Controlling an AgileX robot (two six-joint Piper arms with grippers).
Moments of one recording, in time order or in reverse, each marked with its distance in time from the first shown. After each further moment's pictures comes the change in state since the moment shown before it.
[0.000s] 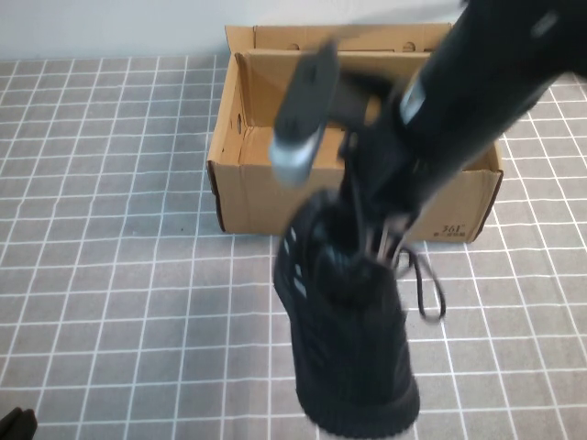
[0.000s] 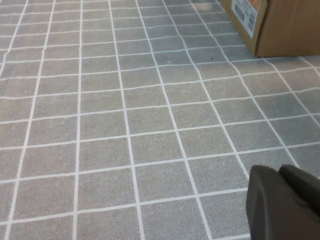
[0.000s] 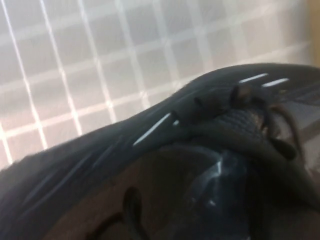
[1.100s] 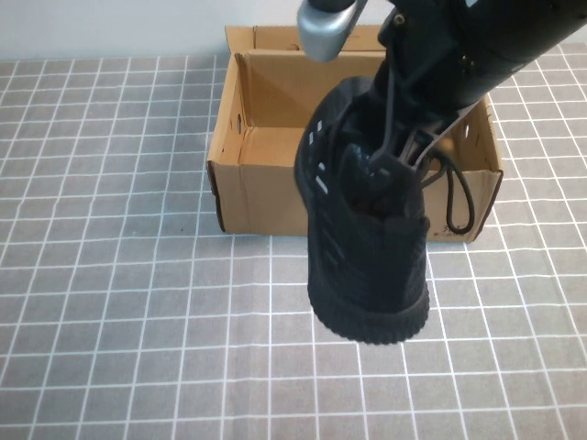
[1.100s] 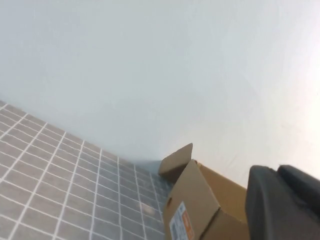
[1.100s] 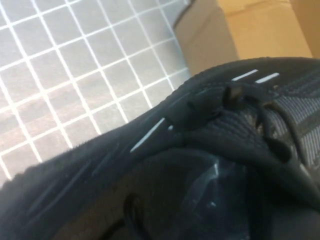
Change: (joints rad) right arm -0.021 -0.038 -0.184 -0.166 0.034 0.155; left arm 0.000 0.000 0.000 -0.335 -0.541 -0.181
